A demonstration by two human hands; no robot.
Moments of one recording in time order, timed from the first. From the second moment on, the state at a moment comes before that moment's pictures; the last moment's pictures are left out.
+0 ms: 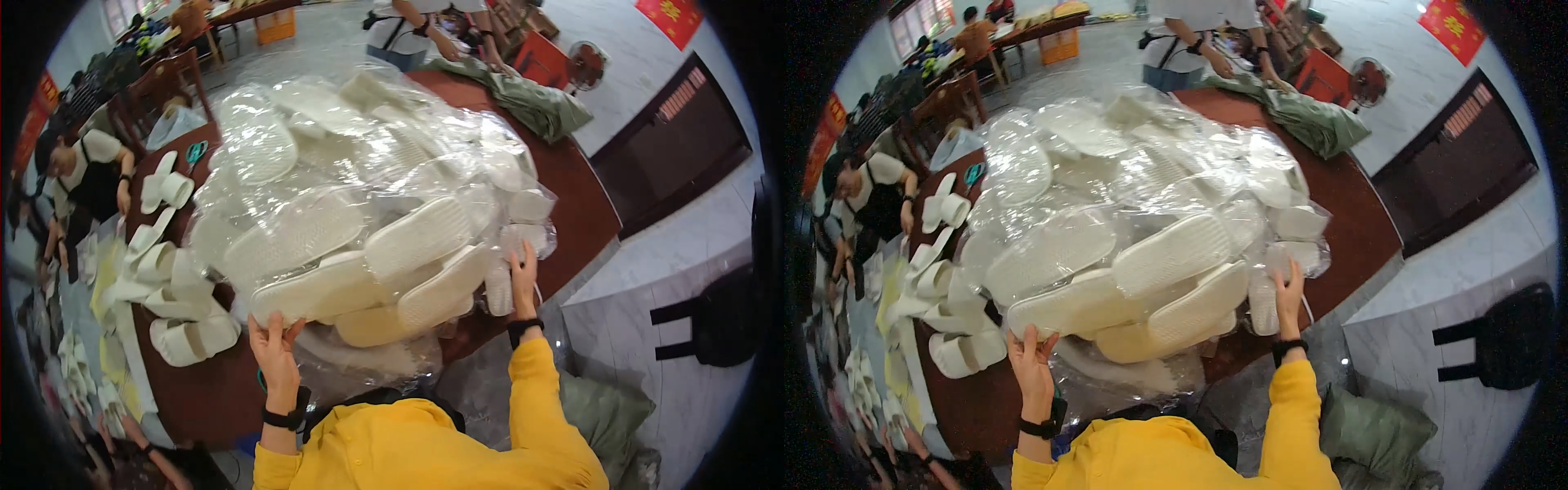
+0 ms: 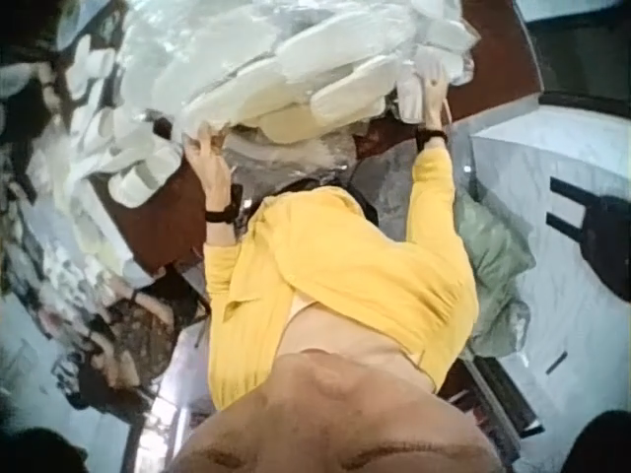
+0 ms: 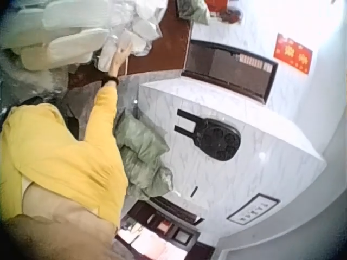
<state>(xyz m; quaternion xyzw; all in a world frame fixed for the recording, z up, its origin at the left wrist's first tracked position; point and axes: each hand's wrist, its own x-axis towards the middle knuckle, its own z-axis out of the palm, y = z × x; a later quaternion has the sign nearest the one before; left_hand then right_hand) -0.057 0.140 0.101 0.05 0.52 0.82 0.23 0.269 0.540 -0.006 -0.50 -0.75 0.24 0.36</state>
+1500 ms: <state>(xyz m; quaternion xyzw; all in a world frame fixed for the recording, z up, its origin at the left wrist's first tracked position) -0.257 -0.117 0.195 0.16 0.86 0.42 -0.25 0.005 0.239 0.171 0.12 -0.94 0.31 0.07</state>
